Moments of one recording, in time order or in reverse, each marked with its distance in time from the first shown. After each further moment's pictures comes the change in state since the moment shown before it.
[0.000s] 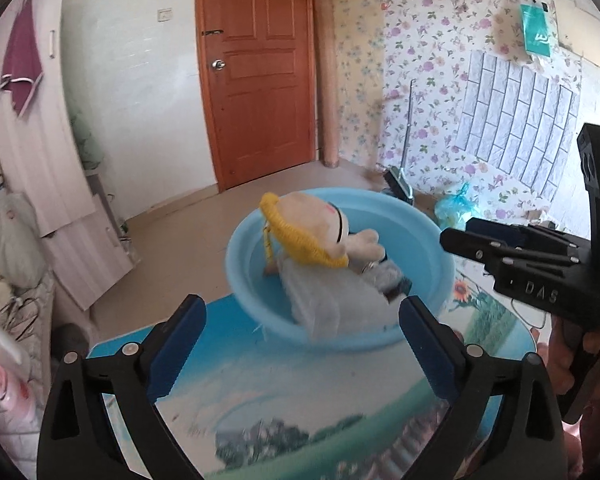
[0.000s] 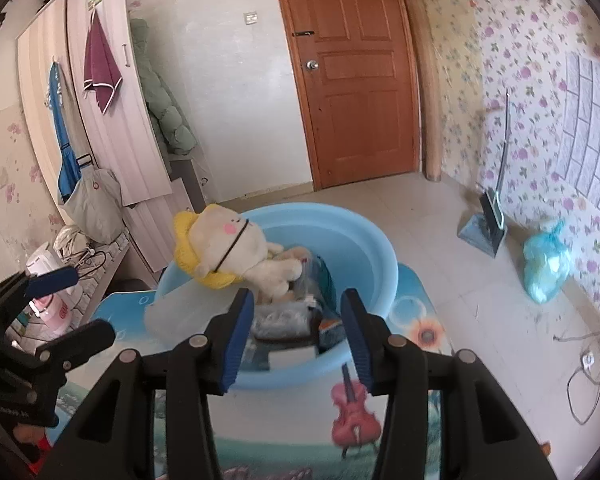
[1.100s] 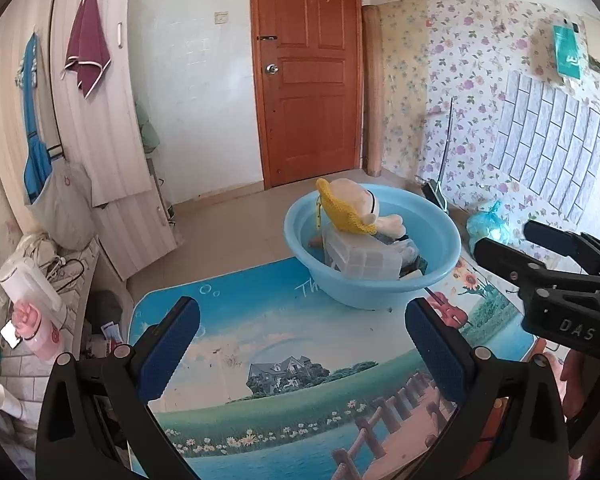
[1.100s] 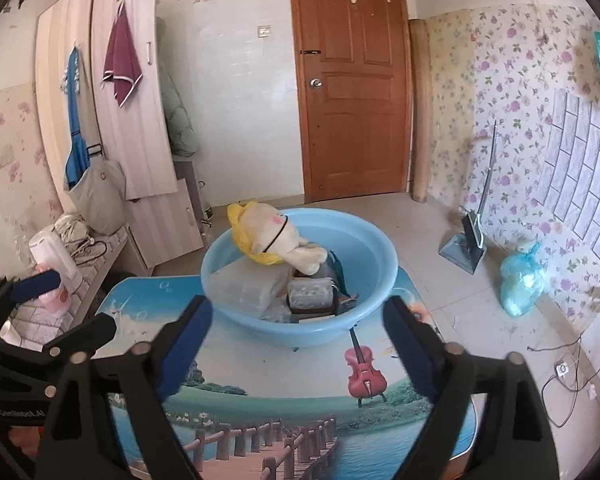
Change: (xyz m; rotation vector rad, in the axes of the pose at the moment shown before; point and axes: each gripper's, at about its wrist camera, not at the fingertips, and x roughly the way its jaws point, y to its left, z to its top) left arm -0.074 0.008 -0.039 -0.106 -0.034 0.144; right arm -0.067 0.050 -0.023 -0.077 -0.060 -0.073
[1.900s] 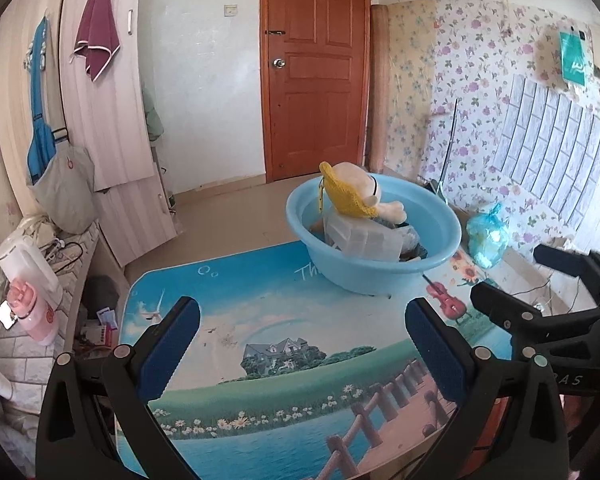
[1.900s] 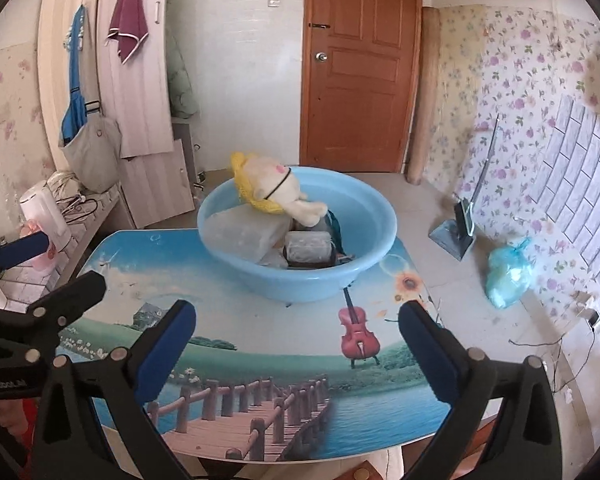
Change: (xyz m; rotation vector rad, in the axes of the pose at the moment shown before) left arm -0.002 -0.001 -0.026 -0.031 0.011 0.003; right arm 0.002 0.016 -0.028 -0.090 0.104 -0.040
